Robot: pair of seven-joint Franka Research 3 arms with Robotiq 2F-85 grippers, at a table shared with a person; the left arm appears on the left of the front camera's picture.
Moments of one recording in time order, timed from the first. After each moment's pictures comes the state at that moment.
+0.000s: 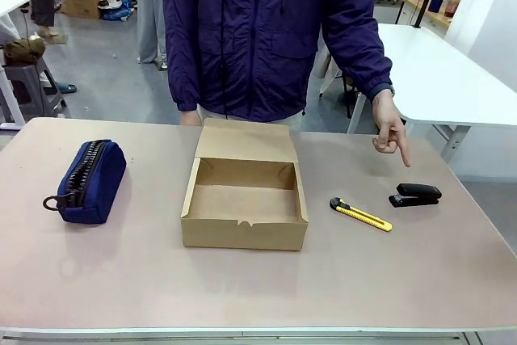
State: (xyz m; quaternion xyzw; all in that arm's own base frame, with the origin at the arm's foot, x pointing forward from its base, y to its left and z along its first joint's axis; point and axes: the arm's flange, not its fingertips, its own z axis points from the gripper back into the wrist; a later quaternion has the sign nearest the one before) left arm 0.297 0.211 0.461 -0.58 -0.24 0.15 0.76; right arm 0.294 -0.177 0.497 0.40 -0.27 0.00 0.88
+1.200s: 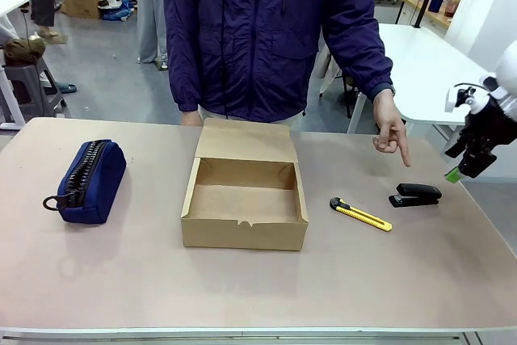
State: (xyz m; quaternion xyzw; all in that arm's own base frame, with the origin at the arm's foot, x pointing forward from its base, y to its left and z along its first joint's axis) left arm 0.297 0.212 0.462 -0.58 -0.24 0.15 0.76; right arm 0.449 -0.081 0.392 0.05 -0.13 0.51 0.85
